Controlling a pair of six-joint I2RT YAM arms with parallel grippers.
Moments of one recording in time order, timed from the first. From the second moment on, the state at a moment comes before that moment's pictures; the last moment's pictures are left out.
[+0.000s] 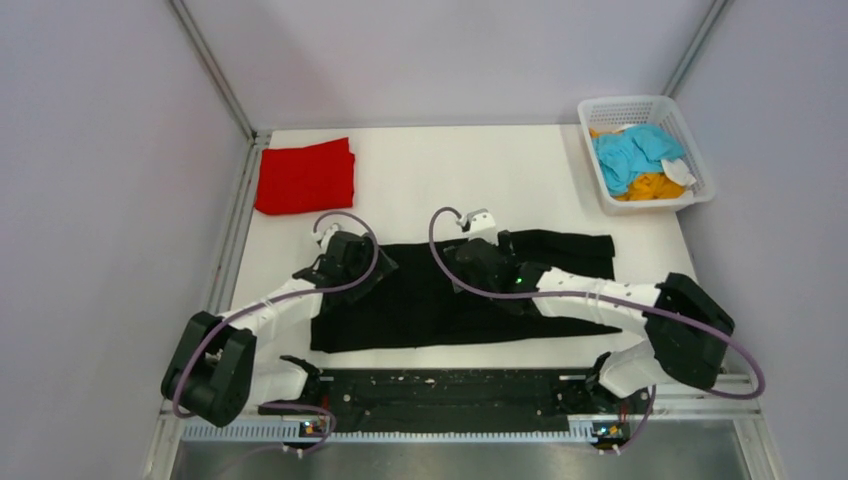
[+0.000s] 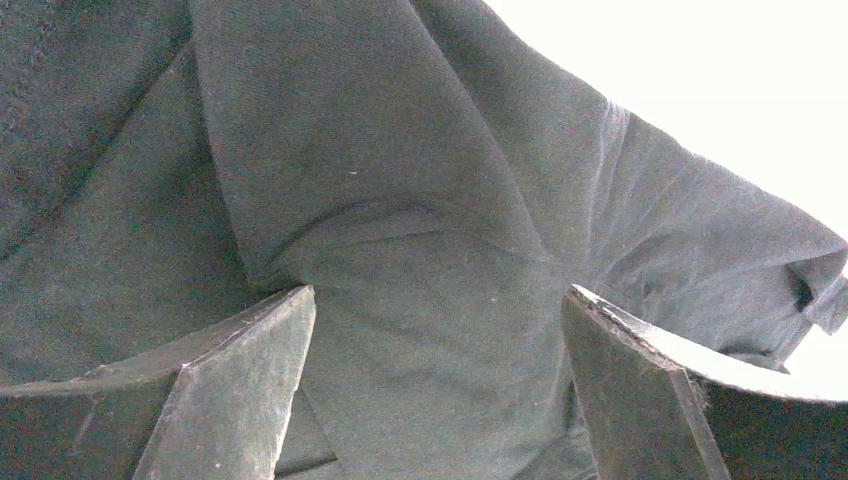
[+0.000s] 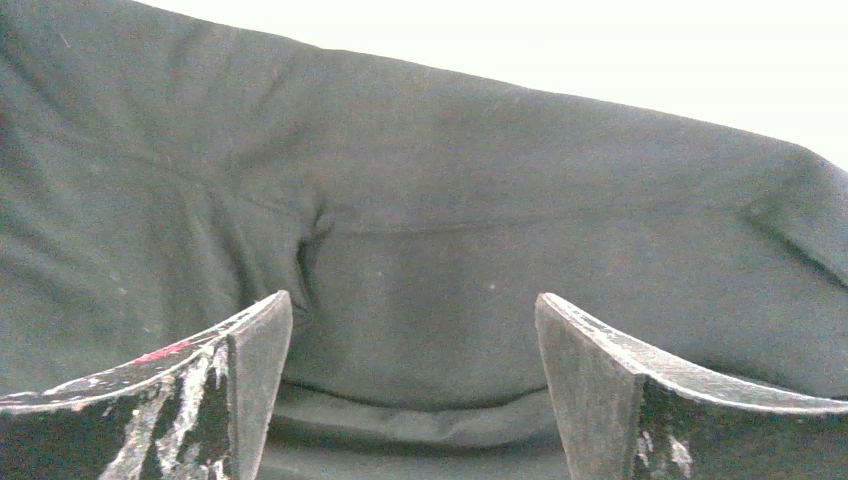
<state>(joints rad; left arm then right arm) -0.42 1.25 0.52 -0.12 -0.07 -1.02 0.97 1.46 0.81 -0.17 0.55 0.40</state>
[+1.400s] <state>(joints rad) -0.34 2.87 2.48 0.21 0.03 -1.22 0.84 1.66 0.94 0.04 0.00 0.59</state>
